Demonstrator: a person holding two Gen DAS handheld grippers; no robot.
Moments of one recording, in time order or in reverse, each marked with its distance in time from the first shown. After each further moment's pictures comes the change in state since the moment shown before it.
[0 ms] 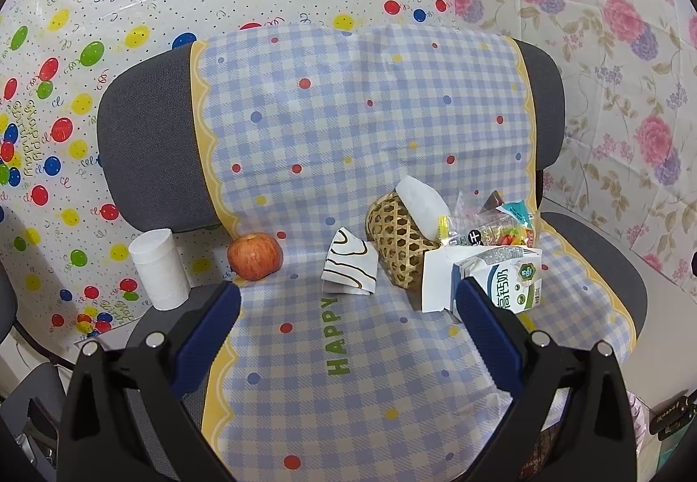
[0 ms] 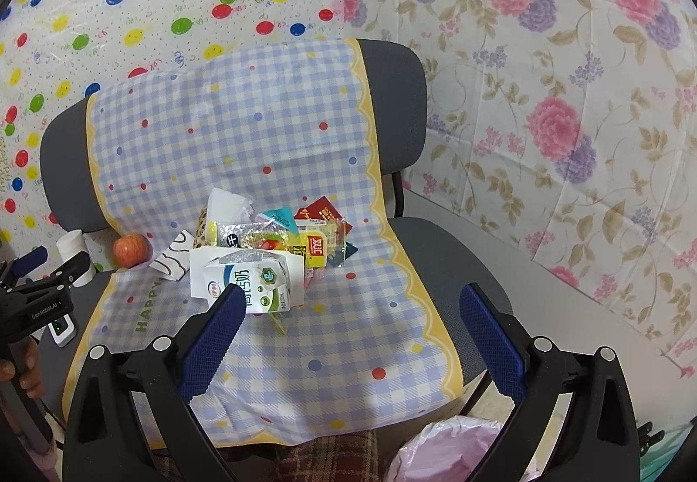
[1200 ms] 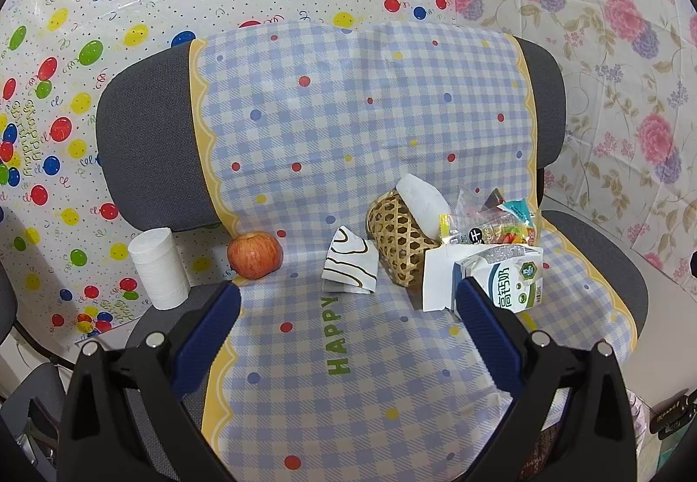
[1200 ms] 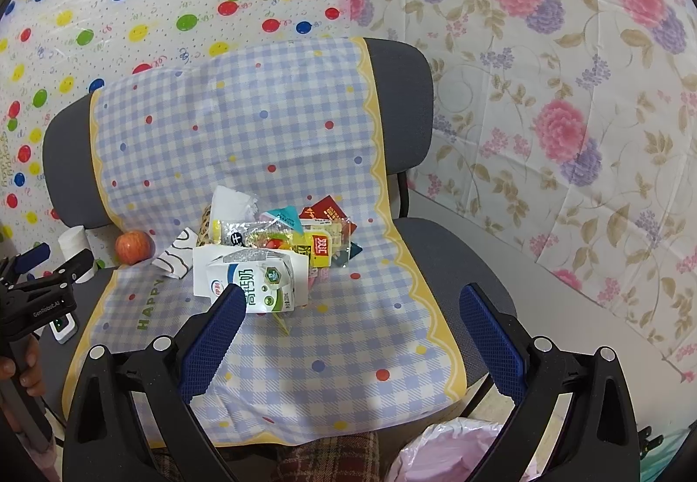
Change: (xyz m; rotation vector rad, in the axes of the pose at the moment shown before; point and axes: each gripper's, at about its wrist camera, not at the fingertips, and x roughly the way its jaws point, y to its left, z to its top) left arm 0.001 0.000 -0.001 0.000 0.005 0.000; right arm 0.001 0.003 0.000 0.002 -0.007 0.002
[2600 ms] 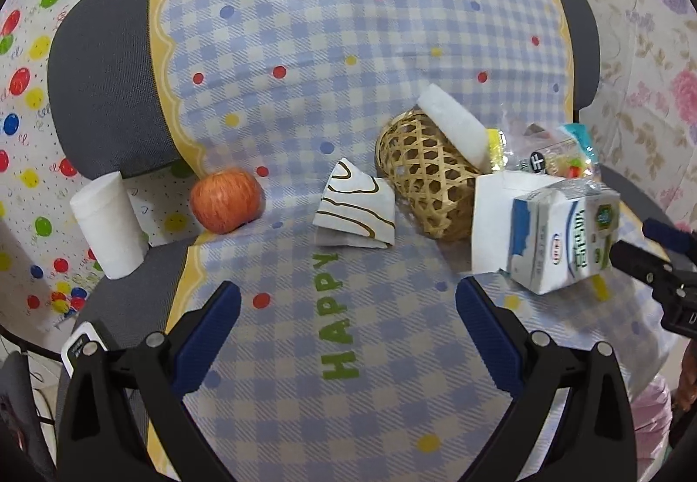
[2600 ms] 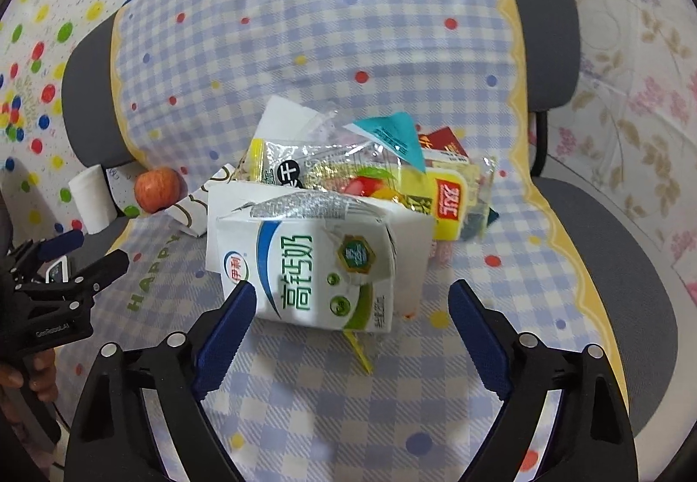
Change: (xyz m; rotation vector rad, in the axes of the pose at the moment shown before) left arm 0.109 0.002 -0.037 0.015 0.149 -0.001; right arm 0.170 0.064 -0.027 -0.107 0.144 0.285
